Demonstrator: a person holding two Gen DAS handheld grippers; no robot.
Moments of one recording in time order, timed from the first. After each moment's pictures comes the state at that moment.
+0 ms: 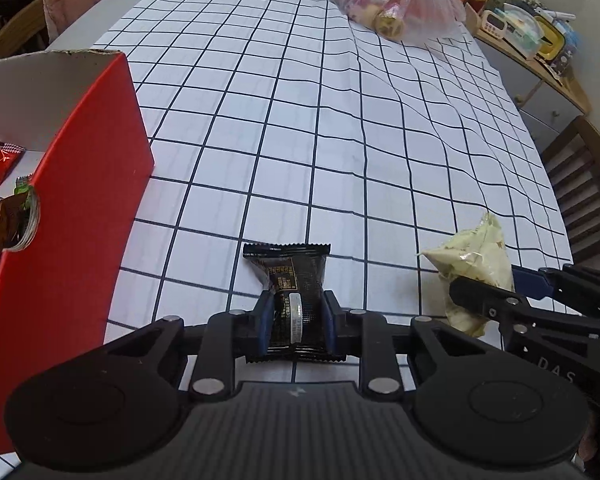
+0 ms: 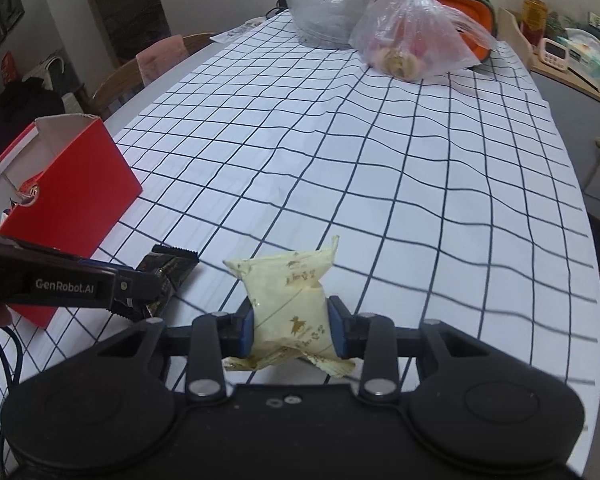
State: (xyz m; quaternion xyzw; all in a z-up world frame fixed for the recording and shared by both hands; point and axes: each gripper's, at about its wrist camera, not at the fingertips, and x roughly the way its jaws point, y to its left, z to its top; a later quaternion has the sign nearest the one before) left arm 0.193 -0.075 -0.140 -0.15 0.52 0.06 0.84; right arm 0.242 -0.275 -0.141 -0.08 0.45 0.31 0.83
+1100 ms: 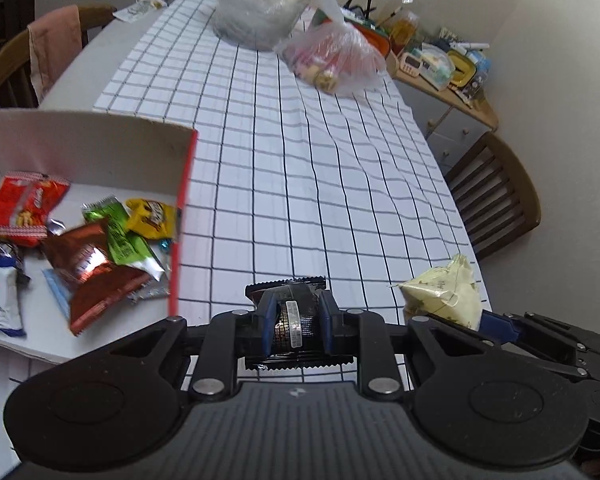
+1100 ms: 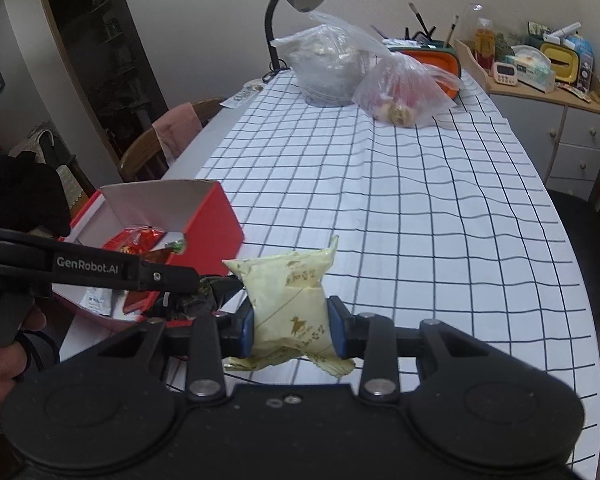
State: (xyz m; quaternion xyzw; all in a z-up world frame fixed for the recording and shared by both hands) left arm 0.098 0.002 -0.034 -0.18 0.46 -0.05 0.87; right arm 0.106 -0.221 -0.035 0.00 0.41 0.26 0.88
